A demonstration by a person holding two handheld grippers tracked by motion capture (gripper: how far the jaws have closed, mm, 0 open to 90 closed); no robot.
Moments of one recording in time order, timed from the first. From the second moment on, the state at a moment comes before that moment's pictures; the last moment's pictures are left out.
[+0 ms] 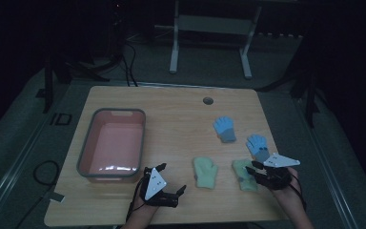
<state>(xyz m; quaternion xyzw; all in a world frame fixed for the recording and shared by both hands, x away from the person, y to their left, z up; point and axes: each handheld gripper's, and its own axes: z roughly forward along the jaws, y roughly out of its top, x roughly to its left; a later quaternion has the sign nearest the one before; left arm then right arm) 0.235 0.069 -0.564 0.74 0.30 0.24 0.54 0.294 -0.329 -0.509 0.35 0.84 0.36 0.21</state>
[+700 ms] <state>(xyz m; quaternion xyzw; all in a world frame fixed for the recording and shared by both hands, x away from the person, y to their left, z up) 0.235 0.068 -0.564 0.75 0.30 0.25 0.54 0.285 -0.321 -0.550 0.38 0.83 0.35 0.20</state>
